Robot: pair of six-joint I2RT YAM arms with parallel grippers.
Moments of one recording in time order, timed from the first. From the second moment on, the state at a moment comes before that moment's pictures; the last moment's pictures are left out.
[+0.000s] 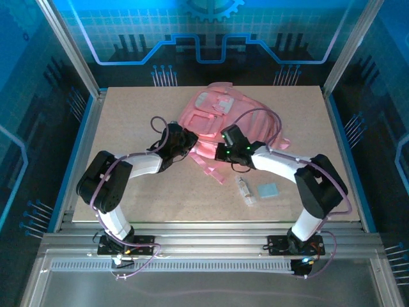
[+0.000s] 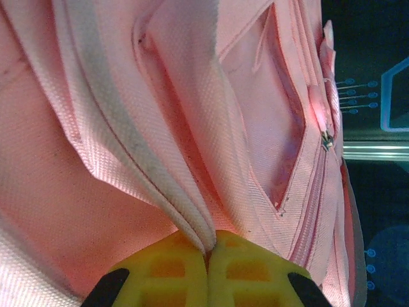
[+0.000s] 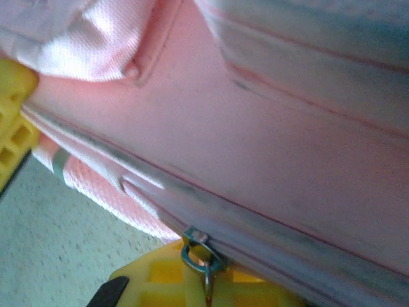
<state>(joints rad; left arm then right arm) -0.42 1.73 0.86 0.36 0.09 -1.24 0.62 1.67 1.04 -0.27 -0.01 0.70</state>
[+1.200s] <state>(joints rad) -0.42 1.74 1.02 0.20 0.26 -1.27 0.53 1.77 1.34 -0.58 -0.40 0.41</state>
